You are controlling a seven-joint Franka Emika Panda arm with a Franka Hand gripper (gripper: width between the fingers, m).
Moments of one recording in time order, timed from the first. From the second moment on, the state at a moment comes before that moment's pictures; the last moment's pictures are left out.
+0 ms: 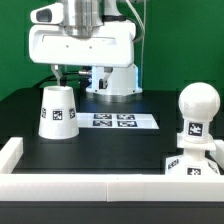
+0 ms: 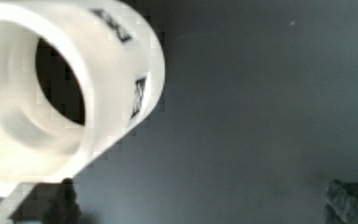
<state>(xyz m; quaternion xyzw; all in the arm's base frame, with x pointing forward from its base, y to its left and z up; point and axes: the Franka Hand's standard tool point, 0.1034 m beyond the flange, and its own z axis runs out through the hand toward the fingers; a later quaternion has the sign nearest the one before) 0.409 -0.094 0.107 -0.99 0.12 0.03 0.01</state>
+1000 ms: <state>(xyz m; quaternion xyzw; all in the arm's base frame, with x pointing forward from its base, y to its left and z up) 0.388 -0.112 0.071 -1.00 0.09 0.03 -0.01</state>
